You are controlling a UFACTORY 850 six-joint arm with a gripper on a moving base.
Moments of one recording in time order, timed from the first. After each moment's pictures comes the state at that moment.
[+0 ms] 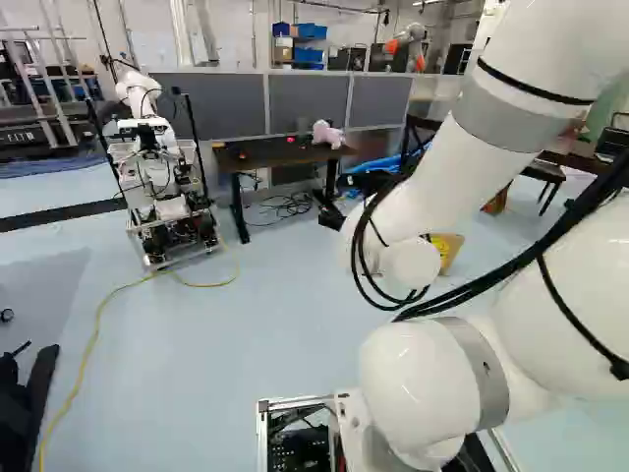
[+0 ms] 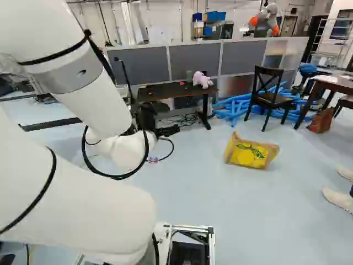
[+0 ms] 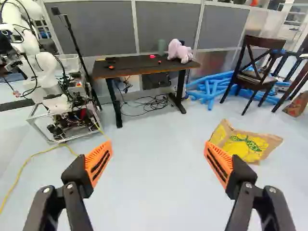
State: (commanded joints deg) arm 0.0 16.0 -5.0 0.0 50.0 0.0
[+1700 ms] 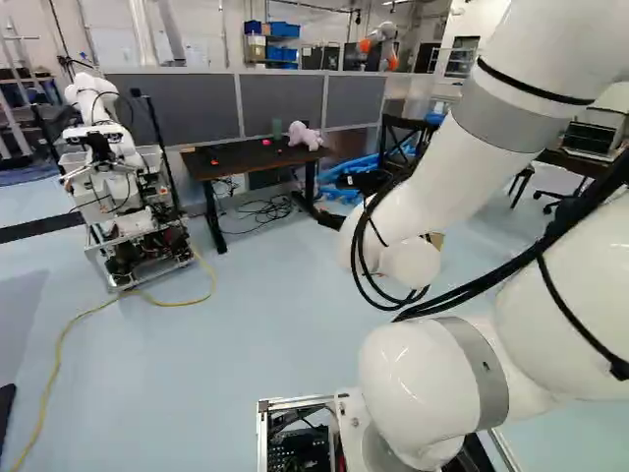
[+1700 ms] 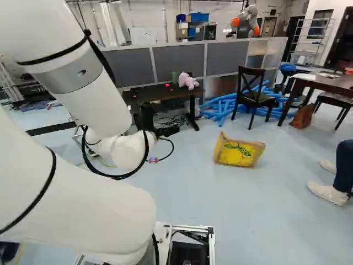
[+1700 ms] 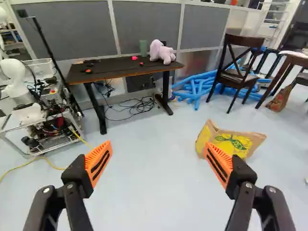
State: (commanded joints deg) arm 0.0 16.0 -5.0 0.0 50.0 0.0
